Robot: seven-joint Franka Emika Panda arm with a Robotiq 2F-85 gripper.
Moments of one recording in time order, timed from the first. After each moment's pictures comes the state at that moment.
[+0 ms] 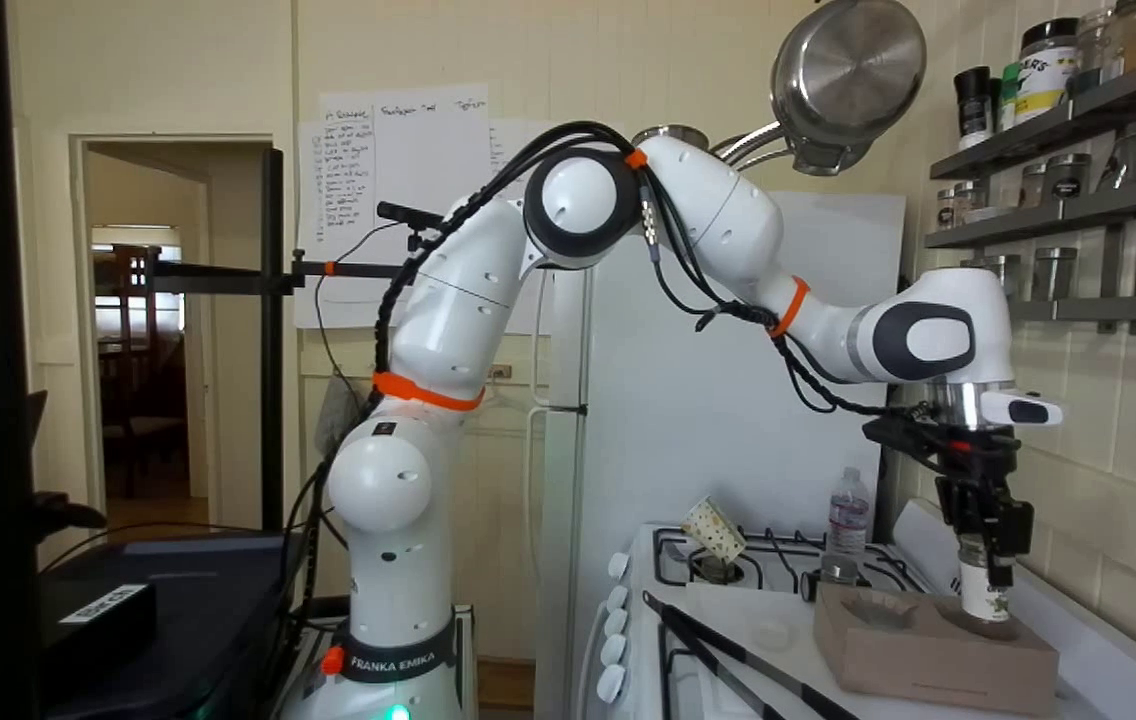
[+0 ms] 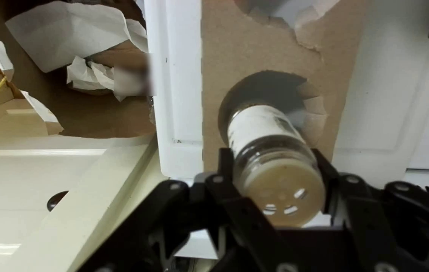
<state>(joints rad) -0.09 0.34 -0.09 -1.77 -0.12 2.22 0.22</state>
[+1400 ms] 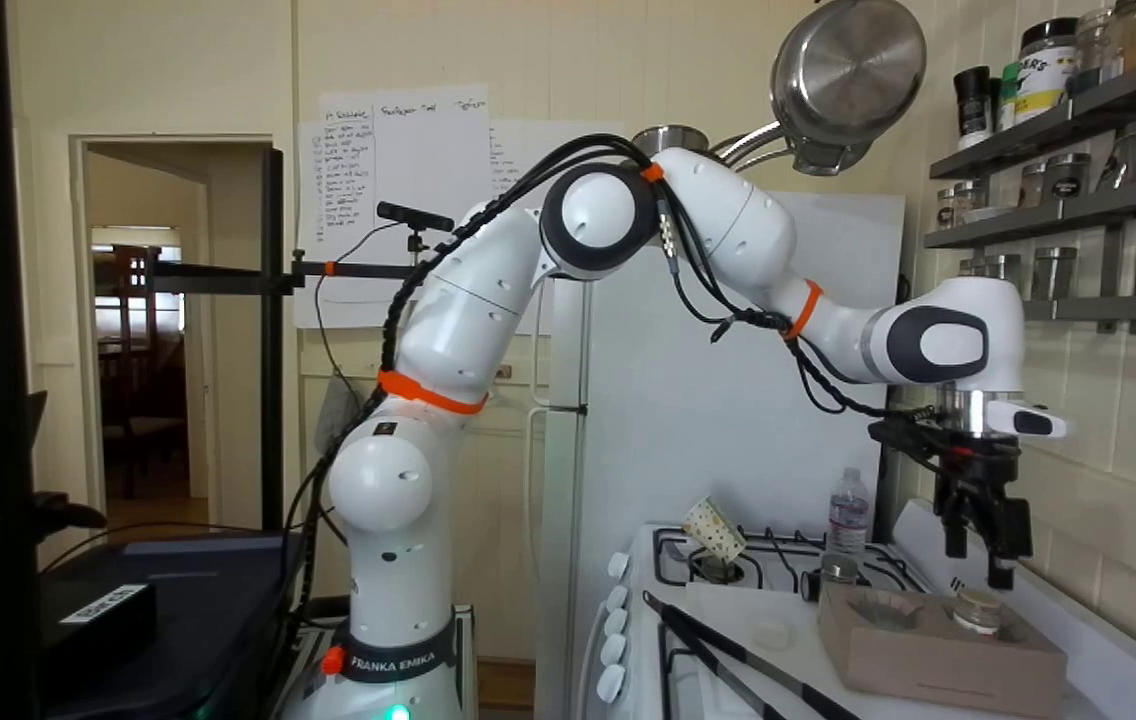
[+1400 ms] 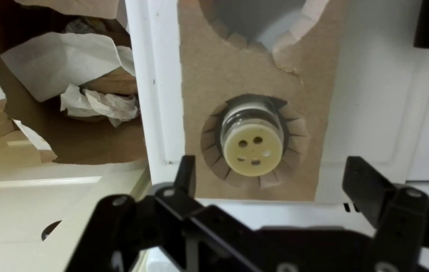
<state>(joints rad) -0.08 0.39 -0.09 -1.68 -0.08 2.11 0.25</state>
